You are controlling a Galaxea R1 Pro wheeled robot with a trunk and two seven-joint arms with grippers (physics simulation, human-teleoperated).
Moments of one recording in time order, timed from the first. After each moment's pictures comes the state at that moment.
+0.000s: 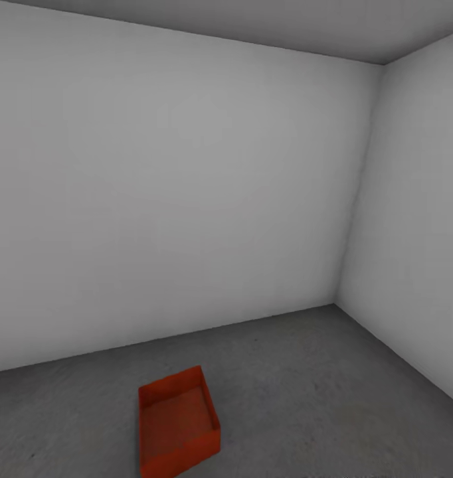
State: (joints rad) left arm -0.23 0.03 0.00 0.00 0.31 -0.01 -0.02; right arm -0.11 -0.07 0.20 0.03 -0.10 -0.22 0.06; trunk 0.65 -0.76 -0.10
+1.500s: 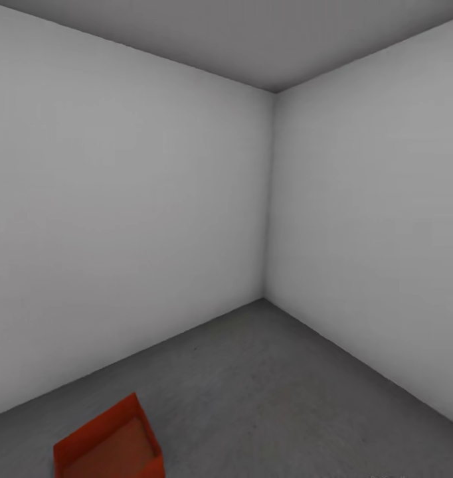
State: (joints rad) left arm -0.23 0.00 0.00 0.00 0.27 -0.01 -0.04; right arm -0.11 -0.09 0.05 0.03 -0.10 -0.22 0.06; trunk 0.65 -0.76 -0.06
